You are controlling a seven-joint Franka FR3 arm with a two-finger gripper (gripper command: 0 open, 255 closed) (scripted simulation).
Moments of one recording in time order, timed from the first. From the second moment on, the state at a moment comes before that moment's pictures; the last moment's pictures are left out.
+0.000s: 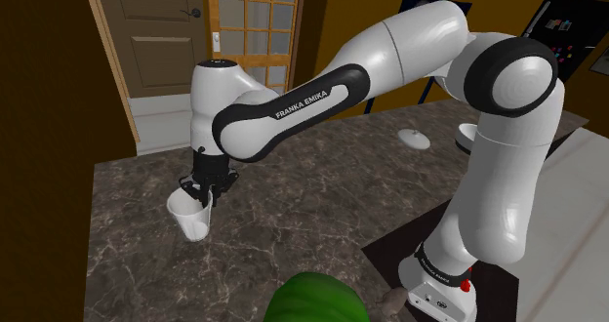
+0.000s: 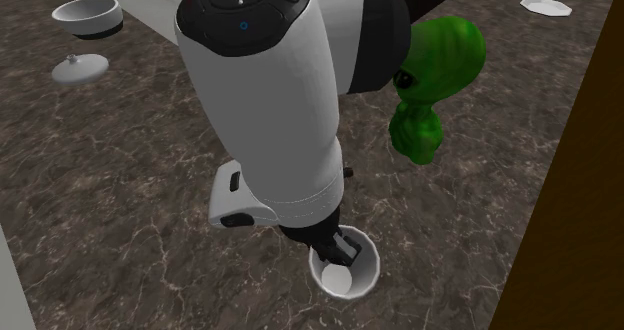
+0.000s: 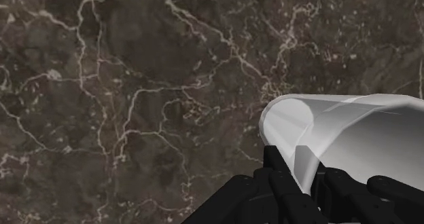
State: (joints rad) arm 0.22 0.31 0.40 -1.89 0.01 2.26 0.85
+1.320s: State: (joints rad) arm 0.21 0.22 0.42 -1.75 0.04 2.03 0.85
